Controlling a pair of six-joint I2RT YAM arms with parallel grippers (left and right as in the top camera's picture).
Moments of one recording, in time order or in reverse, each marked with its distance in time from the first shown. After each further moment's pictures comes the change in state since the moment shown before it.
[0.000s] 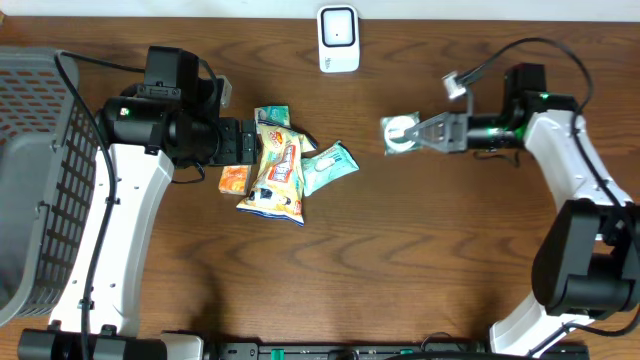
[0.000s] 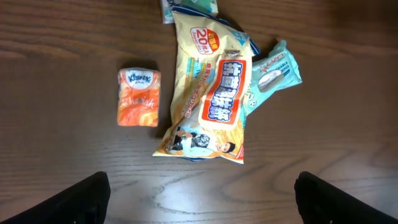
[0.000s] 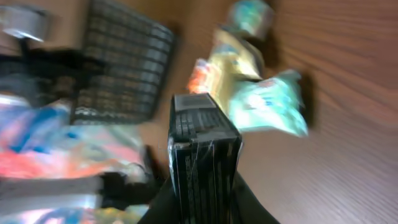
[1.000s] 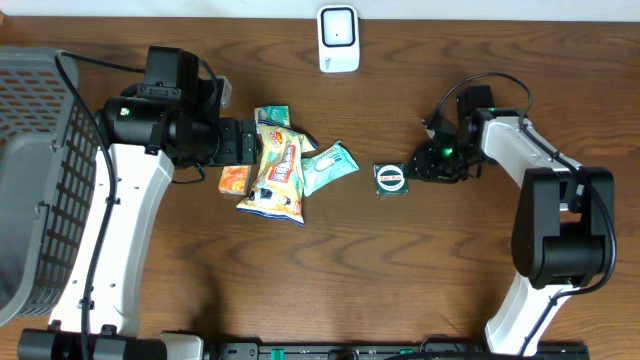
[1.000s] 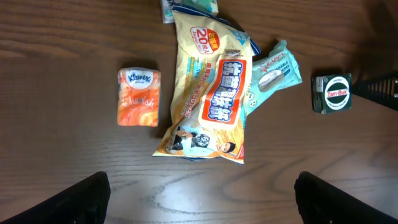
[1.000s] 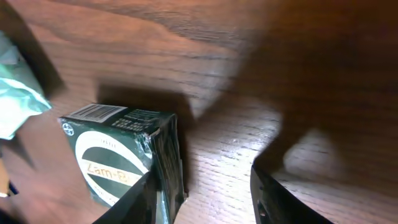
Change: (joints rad) left arm 0.000 0.000 -0.001 0.000 0.000 0.000; right arm 0.097 0.156 -0.063 0.101 0.692 0.277
